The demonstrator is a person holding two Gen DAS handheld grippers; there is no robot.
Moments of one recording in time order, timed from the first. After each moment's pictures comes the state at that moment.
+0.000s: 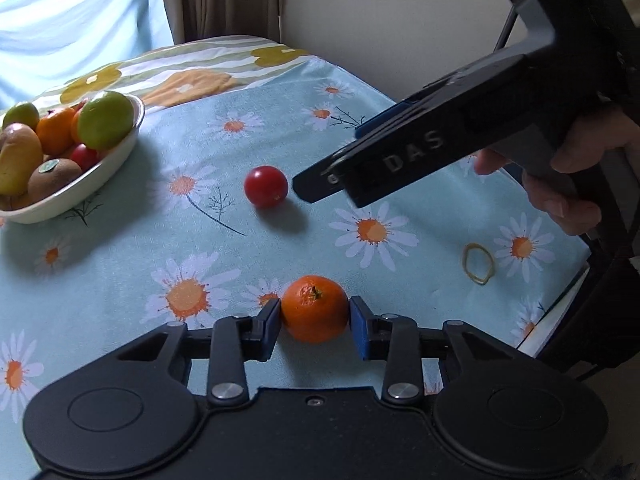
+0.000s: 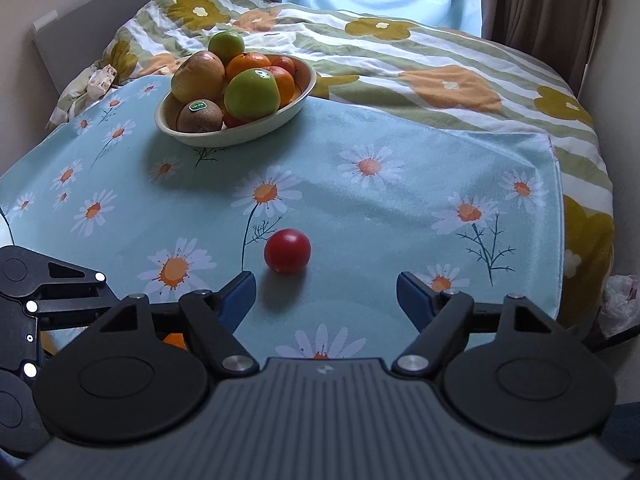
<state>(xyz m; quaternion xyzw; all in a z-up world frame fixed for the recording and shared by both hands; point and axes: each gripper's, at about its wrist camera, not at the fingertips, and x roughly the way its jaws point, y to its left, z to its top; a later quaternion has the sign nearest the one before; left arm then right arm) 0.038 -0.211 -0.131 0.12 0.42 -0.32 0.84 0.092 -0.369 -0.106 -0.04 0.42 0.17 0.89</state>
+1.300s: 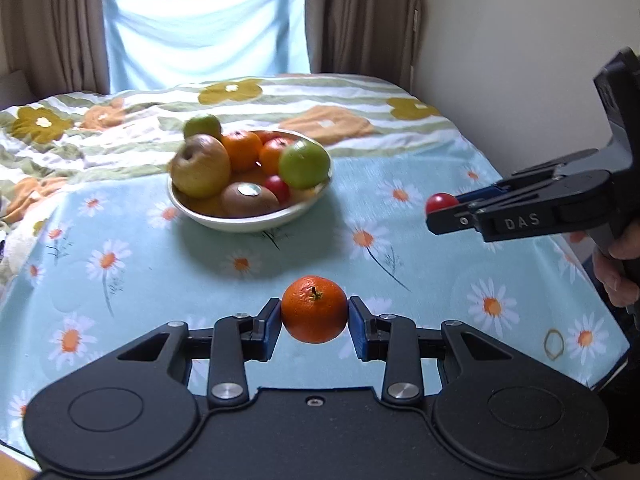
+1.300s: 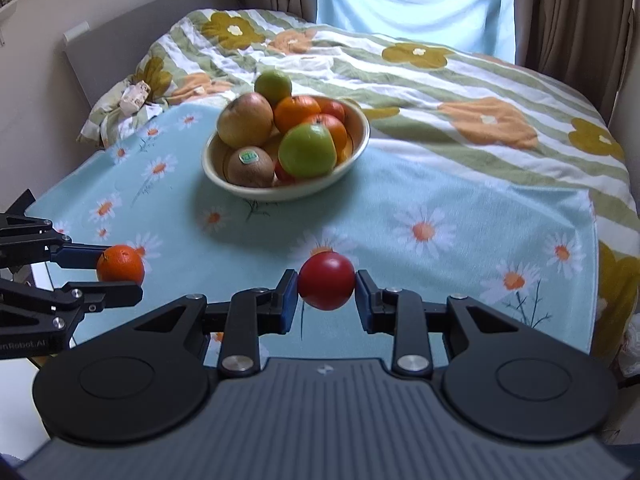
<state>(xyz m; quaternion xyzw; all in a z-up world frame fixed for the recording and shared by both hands) 0.047 -0.124 -0.057 0.05 0.39 -0.14 0.91 0.109 -0.336 -0.063 -0.04 0.39 0.22 0.89</state>
